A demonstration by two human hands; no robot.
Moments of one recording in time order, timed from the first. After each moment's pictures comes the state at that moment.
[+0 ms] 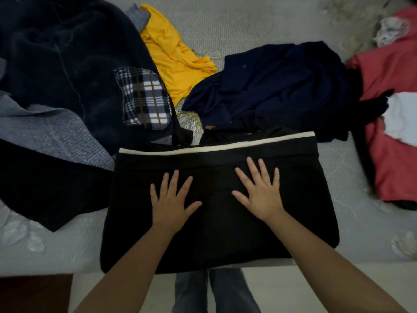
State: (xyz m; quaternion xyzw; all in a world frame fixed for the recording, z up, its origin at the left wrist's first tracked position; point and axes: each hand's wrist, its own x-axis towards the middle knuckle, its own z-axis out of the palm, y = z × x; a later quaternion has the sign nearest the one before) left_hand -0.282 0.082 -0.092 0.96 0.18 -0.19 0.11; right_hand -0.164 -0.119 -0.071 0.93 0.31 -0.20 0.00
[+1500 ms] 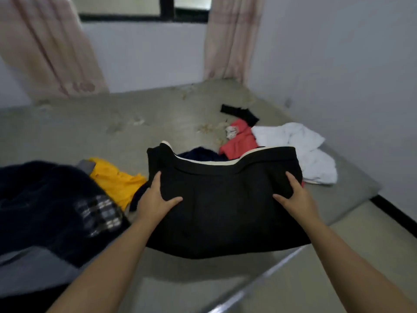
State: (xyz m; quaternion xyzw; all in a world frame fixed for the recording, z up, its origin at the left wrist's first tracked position) left_hand -0.191 0.023 0.167 0.92 0.09 0.01 0.37; right_hand -0.210 -0.317 0.206 0.95 -0.15 0.03 -0.28
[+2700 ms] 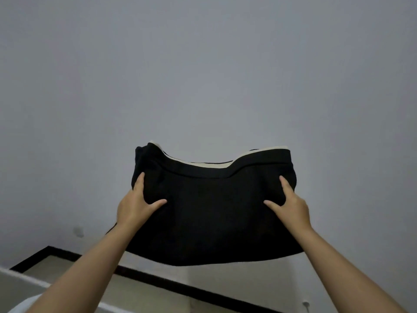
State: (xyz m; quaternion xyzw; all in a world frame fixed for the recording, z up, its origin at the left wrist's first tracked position) left_hand 0.020 -0.907 0.427 0.82 -0.35 0.18 0.42; right_hand -0.257 -1.121 0.439 0.80 -0.40 0.42 -0.13
